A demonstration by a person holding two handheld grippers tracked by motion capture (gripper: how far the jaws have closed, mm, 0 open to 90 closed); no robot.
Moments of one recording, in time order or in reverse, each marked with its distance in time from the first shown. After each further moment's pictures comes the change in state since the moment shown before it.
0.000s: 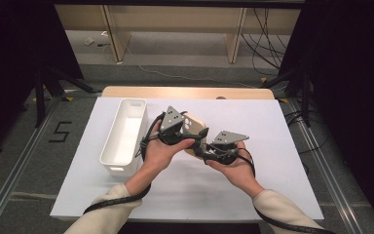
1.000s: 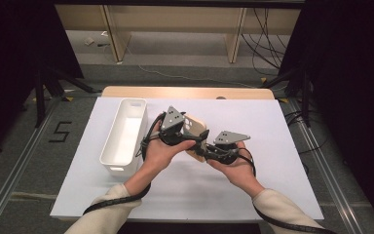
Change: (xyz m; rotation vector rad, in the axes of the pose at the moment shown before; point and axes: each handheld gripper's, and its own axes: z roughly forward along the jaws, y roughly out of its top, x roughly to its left) left arm -0.002 -0.001 0.002 0.022 0.001 -0.003; right arm 0.000 -0.001 -0.002 -0.009 0.019 0.012
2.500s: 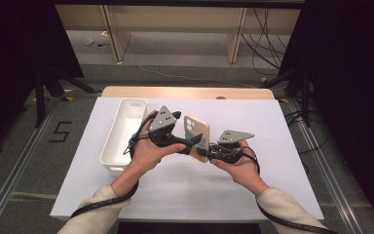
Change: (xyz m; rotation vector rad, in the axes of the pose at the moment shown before) left arm 0.009 0.008 -0.026 0.006 -0.082 0.078; right arm -0.008 0.000 -0.006 0.008 0.052 -0.011
